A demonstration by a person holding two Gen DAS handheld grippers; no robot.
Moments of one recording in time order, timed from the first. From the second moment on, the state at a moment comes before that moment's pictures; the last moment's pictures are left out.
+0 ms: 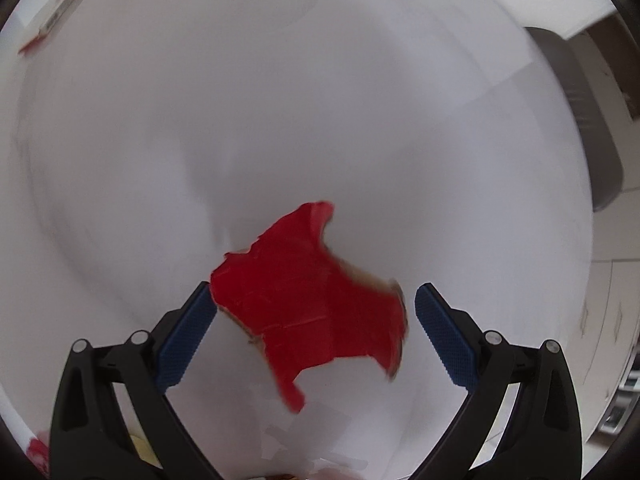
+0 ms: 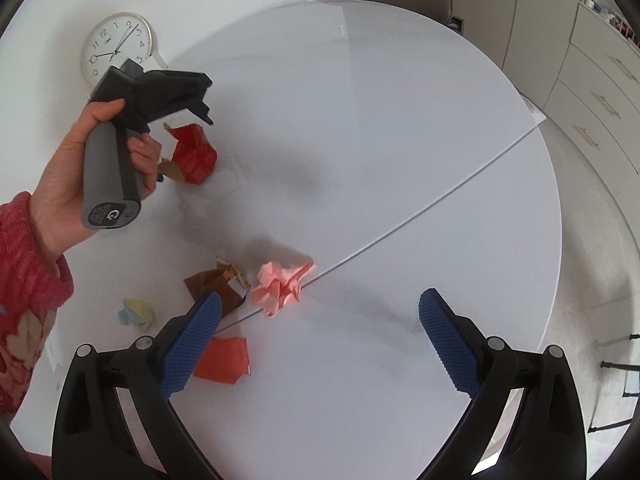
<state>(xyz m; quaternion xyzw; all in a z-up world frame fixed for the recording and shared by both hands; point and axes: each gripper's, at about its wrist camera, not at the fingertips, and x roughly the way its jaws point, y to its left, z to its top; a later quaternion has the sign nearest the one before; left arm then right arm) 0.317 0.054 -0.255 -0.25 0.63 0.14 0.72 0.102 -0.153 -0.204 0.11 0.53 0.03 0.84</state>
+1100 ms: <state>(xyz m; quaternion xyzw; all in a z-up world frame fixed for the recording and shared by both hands) 0.216 0.026 -0.109 -0.07 0.55 -0.09 0.83 0.082 -0.164 -0.211 0.14 0.53 0.06 0.83</state>
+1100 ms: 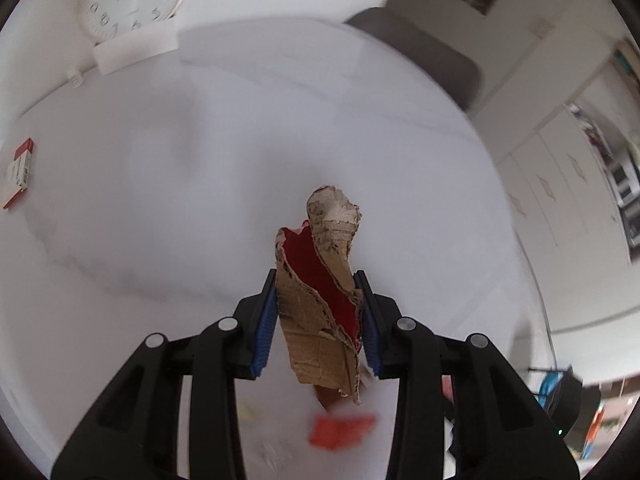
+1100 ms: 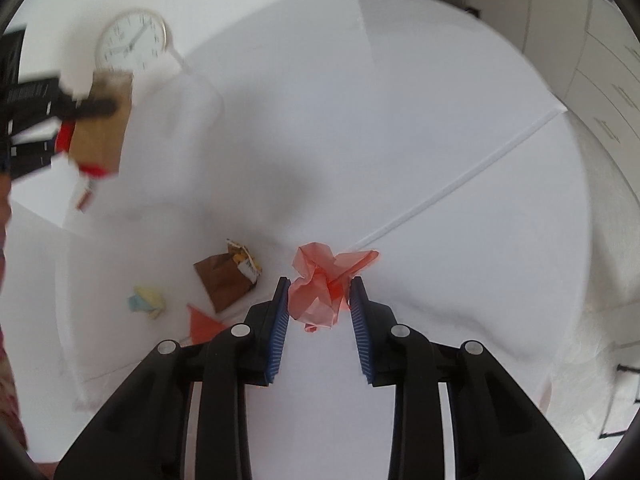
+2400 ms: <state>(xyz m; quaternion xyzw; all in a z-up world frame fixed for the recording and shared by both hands) -0.075 -0.278 -0.204 0.15 0.63 -0.36 0.67 -0.168 -0.414 -0.310 0.24 0.57 -0.15 0.77</state>
